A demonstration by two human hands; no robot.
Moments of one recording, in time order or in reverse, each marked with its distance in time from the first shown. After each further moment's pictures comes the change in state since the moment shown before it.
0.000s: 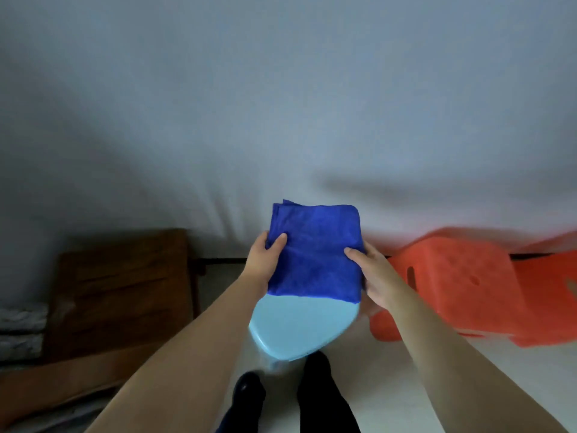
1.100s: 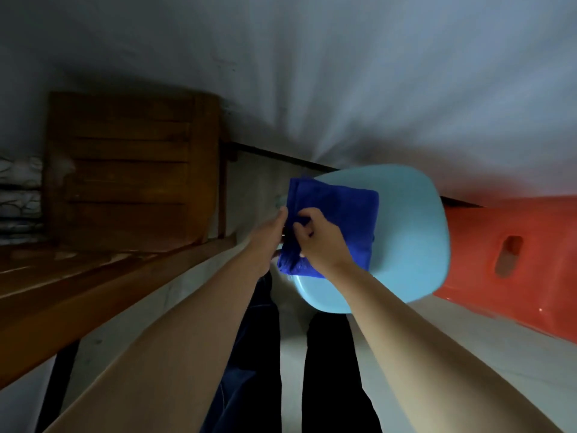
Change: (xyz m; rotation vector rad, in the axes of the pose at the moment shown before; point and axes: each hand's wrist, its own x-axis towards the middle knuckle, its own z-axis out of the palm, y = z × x) left_hand 0.106 -0.186 -0.094 -0.104 0.124 -0.537; right_hand 0.124 0.183 0.149 -0.996 -0.184 -0.035
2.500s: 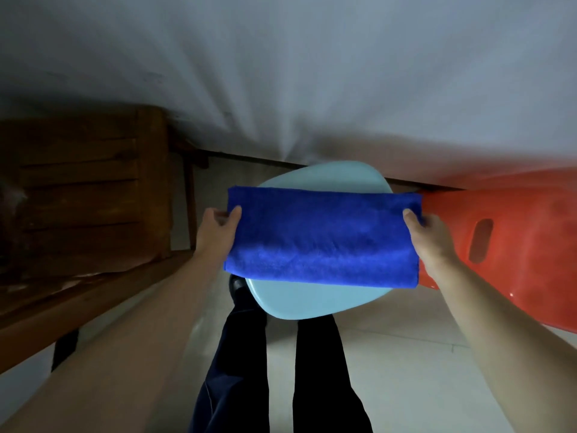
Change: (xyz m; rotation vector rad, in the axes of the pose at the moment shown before) left_hand 0.024 0.015 0.020 0.417 0.414 0.238; right_hand 0.011 0.177 -0.178 0.211 0.399 0.405
